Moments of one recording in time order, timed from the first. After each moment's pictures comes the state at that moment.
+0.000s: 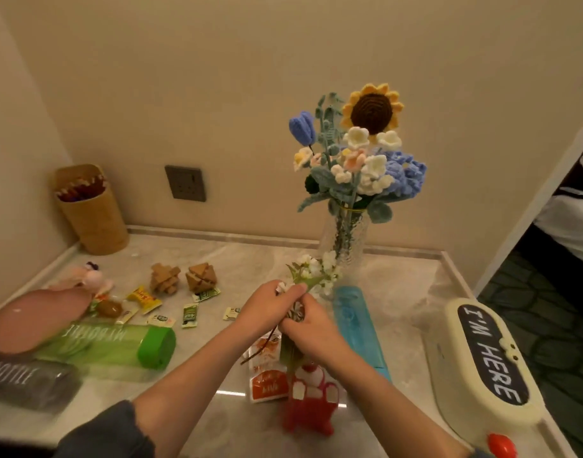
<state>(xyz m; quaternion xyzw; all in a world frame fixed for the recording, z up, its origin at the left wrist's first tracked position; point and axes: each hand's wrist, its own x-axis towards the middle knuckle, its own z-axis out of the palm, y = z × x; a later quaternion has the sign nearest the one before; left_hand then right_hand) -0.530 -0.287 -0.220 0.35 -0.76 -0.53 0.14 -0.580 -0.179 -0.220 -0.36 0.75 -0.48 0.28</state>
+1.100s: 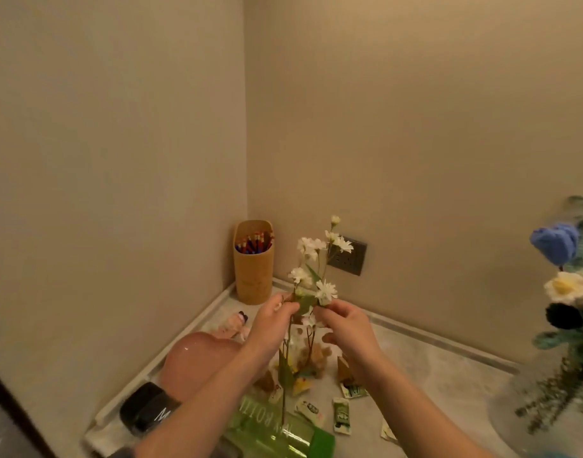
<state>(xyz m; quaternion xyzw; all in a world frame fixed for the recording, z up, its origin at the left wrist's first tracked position) -0.358 -0.513 -0.169 0.39 -0.58 -0.61 0.37 -0.474 -0.436 -0.145 -0.33 0.65 -0.57 0.39</state>
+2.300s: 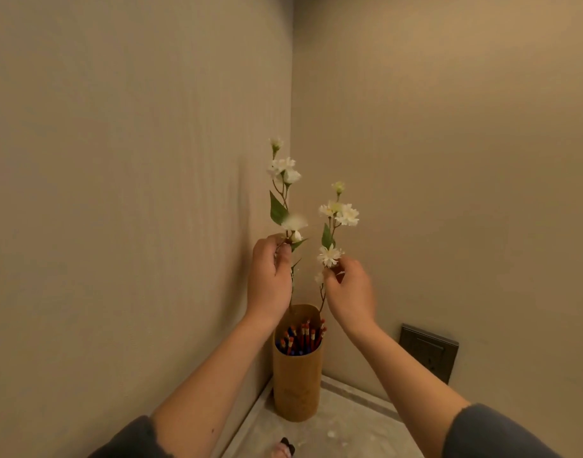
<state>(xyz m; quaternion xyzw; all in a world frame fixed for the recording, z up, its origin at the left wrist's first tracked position) -0.356 -0.757 -0.054 0.30 -0.68 -0.28 0.61 -0.482 -0.709 -0.075 -0.49 0.68 -0.54 -0.02</state>
